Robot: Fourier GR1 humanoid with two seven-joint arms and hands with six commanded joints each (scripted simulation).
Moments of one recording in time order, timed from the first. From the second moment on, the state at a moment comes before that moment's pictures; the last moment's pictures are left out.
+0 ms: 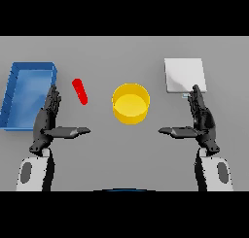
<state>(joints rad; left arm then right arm) 0.00 0.00 0.00 -1.57 0.00 0.00 0.00 0.00 0.00 0.00 -1.57 0.00 0.00 0.00</state>
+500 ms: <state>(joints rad) 0.06 0.06 -0.09 -1.69 -0.11 -0.01 0.02 0.06 -0.06 0.12 -1.67 0.26 -0.06 -0.08</state>
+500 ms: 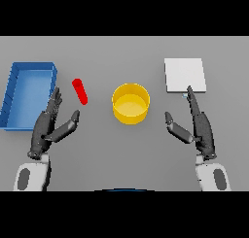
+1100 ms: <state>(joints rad) -0.10 0.07 -0.07 -1.48 -0.13 -0.04 0.06 0.08 -0.06 0.12 -1.70 0.20 -0.02 -0.09</state>
